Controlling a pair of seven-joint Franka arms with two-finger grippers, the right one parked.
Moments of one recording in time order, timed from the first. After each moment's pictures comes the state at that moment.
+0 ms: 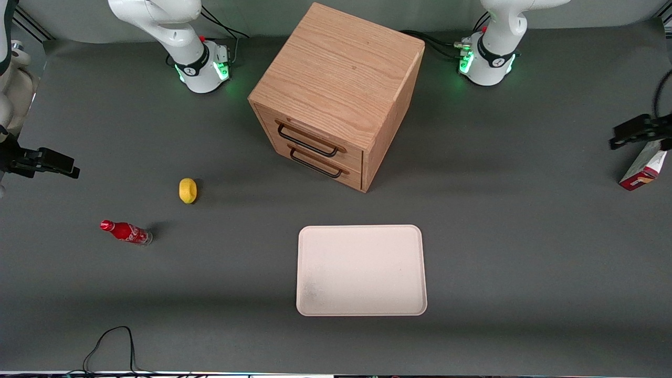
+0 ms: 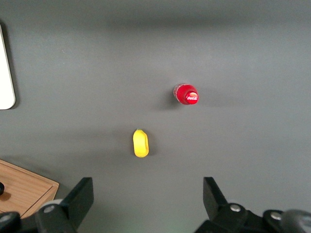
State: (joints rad) arm 0.13 0.03 0.03 -1.57 0.03 1.50 0.22
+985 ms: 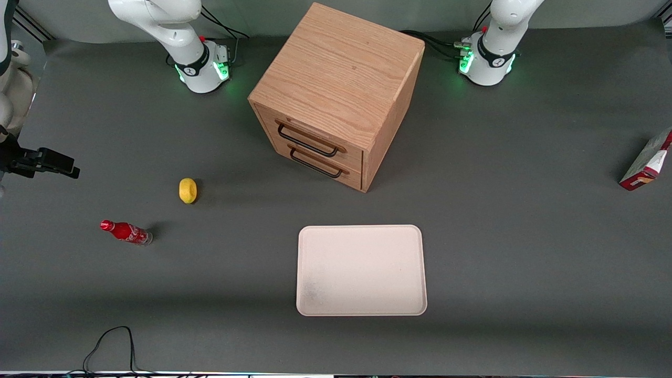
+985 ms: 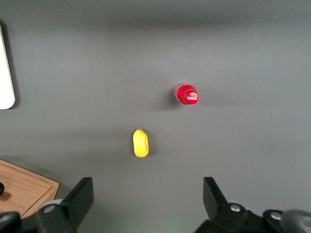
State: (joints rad) arm 0.85 0.04 0.05 -1.78 0.06 1.78 1.06
